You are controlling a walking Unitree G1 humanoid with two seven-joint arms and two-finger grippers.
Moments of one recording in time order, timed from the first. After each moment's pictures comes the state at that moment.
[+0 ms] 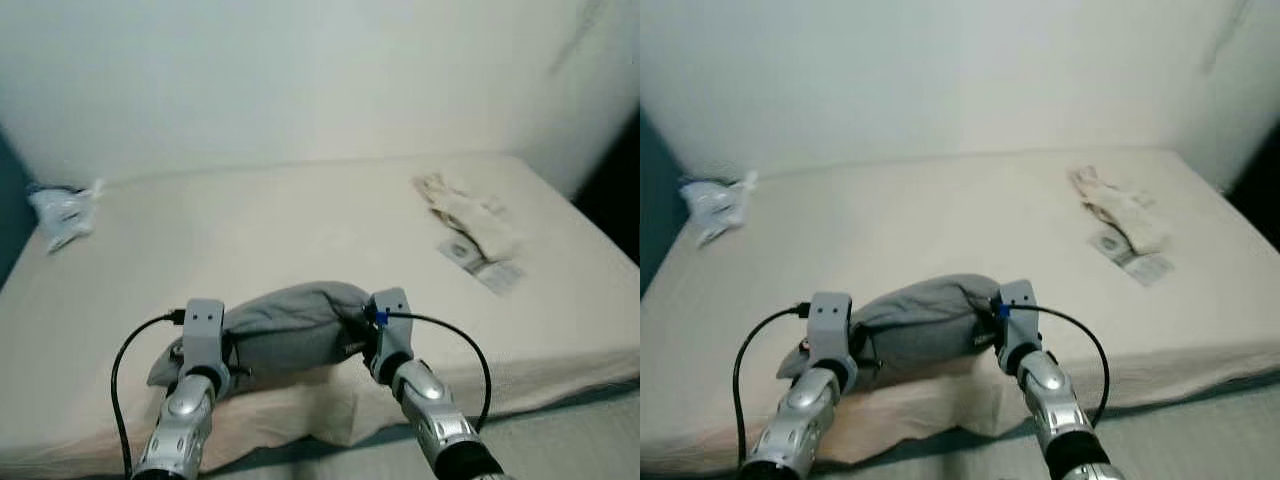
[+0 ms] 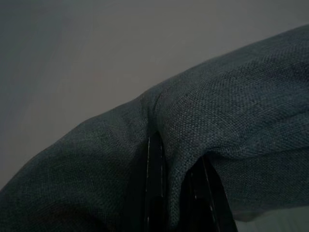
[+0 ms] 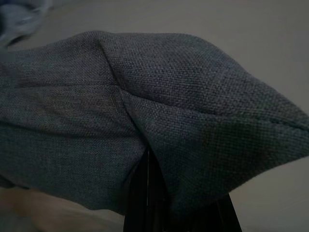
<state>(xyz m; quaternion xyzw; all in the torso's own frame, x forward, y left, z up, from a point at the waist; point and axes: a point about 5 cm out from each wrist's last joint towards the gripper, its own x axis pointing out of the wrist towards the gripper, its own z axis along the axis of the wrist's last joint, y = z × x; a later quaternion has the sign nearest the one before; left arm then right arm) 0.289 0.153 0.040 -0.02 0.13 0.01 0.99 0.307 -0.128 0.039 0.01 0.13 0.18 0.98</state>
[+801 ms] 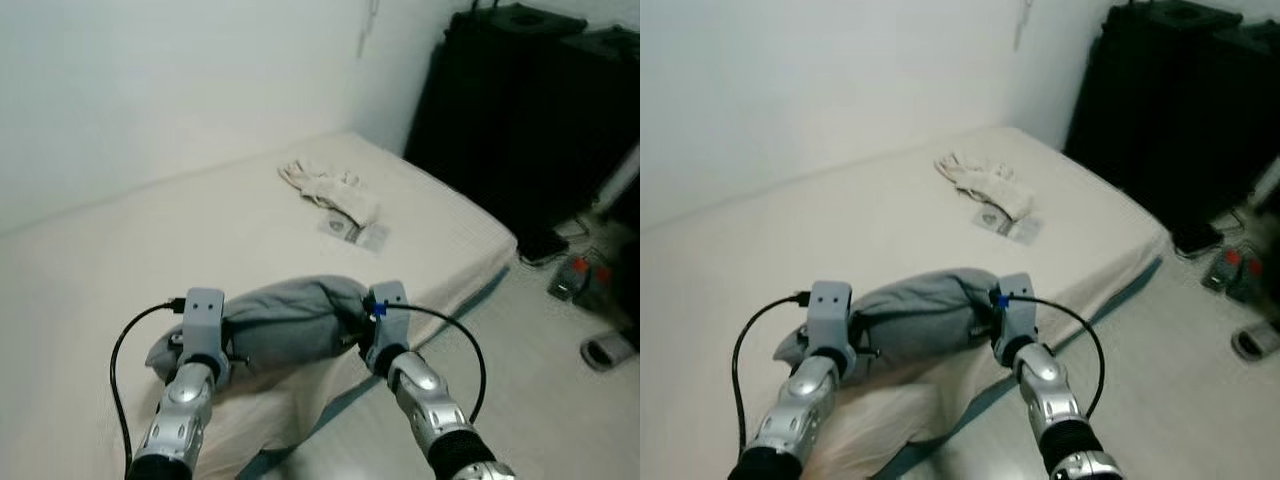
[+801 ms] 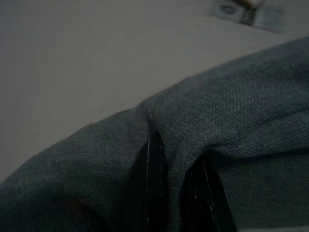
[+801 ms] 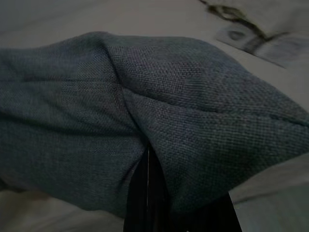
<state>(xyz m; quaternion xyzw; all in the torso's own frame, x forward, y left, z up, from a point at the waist) 0.298 0.159 0.047 0.01 0.12 0.03 0.99 0.313 -0.121 0.040 0.03 0.13 0.18 0.97</state>
